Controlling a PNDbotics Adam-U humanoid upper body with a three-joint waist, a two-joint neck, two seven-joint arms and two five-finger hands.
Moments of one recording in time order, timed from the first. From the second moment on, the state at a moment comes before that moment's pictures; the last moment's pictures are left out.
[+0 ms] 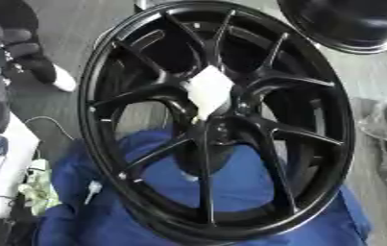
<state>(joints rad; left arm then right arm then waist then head) -0.44 0.50 -0.13 -1.68 0.31 -0.02 0.26 -0.29 -0.89 -0.32 -1.30 0.20 0.29 0.14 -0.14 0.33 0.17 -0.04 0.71</state>
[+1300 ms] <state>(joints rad) -0.45 0.49 -0.14 -1.68 0.31 -0.02 0.25 -0.55 -0.55 -0.17 -1.56 -0.26 0.22 -0.36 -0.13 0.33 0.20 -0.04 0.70</state>
